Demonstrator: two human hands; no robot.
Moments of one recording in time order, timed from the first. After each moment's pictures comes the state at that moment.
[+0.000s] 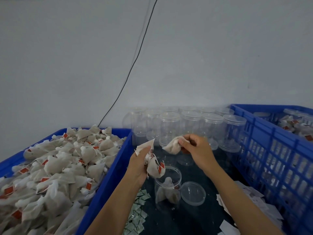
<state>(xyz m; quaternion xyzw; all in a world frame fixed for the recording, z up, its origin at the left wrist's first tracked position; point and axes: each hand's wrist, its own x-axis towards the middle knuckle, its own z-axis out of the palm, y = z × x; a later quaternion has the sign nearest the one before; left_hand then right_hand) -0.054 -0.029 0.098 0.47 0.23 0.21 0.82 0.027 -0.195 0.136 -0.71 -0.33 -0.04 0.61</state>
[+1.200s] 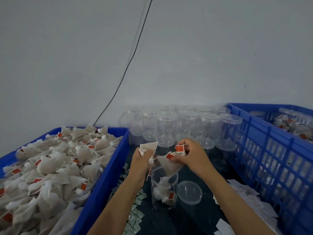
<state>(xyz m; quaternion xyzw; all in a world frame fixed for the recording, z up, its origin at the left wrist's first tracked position) -0.052 -0.043 0.096 0.60 0.22 0.24 0.73 0.026 -0.199 0.121 -0.81 -0.31 -0.02 0.50</state>
